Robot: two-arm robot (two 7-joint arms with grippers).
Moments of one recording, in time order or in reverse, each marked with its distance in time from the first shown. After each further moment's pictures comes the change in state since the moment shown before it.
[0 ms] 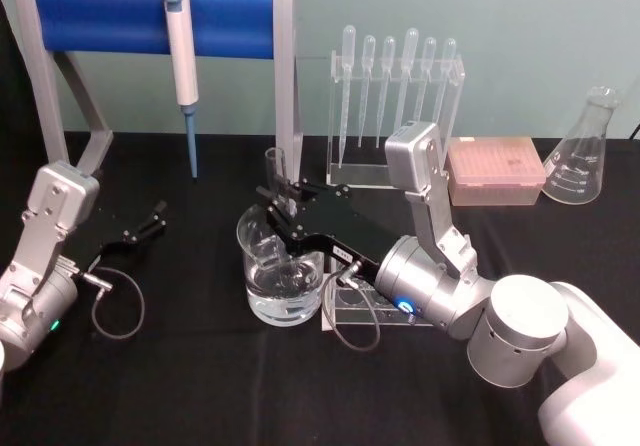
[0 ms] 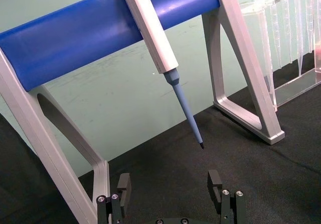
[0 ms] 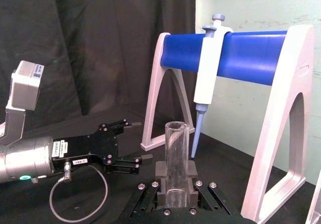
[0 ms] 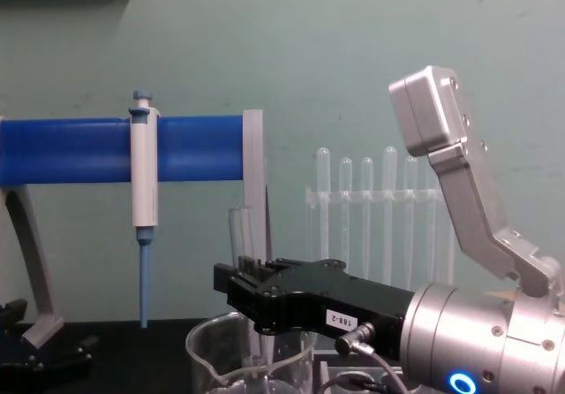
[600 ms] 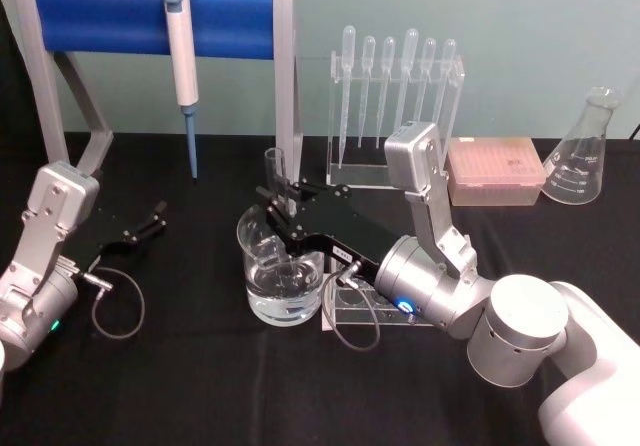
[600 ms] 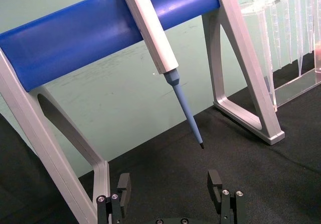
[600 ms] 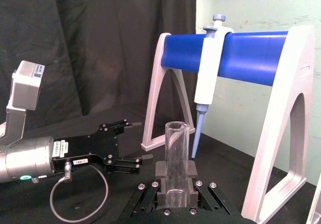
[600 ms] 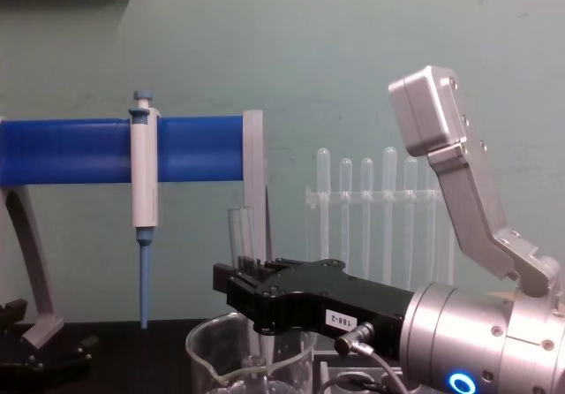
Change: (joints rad) left arm 0.000 0.000 0.000 0.000 0.000 0.000 0.000; right arm 0.001 0.001 -0.002 0.000 0.001 0.000 0.000
